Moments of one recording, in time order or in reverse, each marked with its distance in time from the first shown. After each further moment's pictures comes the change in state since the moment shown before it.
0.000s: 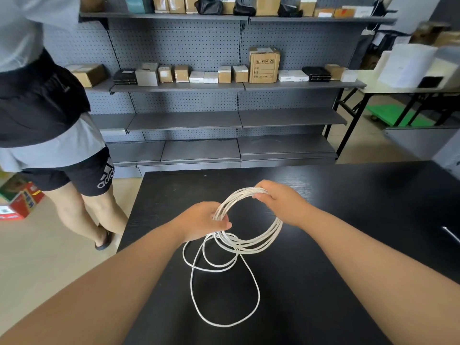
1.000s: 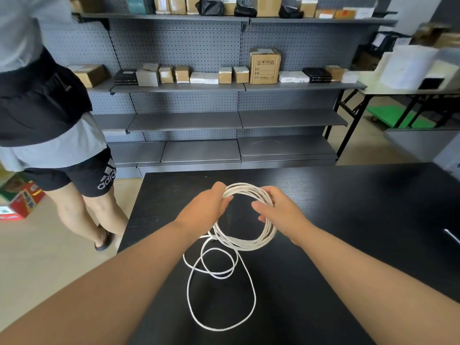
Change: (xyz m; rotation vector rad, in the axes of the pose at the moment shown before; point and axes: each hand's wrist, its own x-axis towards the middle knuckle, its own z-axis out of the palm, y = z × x) left_hand 0.008 0.018 0.000 0.314 0.327 0.187; right_hand -0.008 0.004 0.026 0.552 0.103 0.257
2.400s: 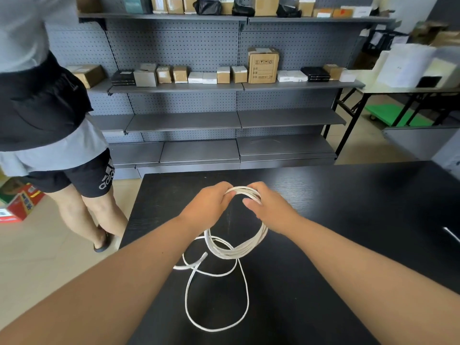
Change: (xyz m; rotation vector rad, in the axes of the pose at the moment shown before) left_hand 0.012 0.001 -0.003 -0.121 -0.019 -0.006; right_hand 0.010 -0.016 0.010 -0.392 -0.056 -0.119
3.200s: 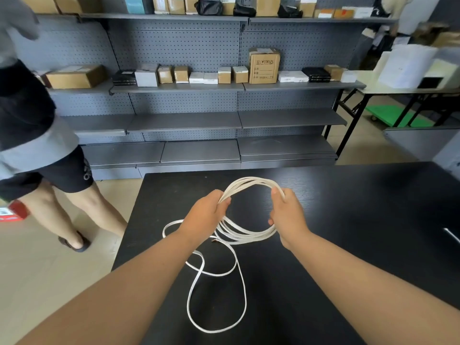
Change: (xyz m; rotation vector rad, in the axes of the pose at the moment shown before) left_hand -0.015 -0.008 0.017 -0.164 0.040 -0.191; right_hand -0.008 0.017 0.011 0.547 0.397 0.295
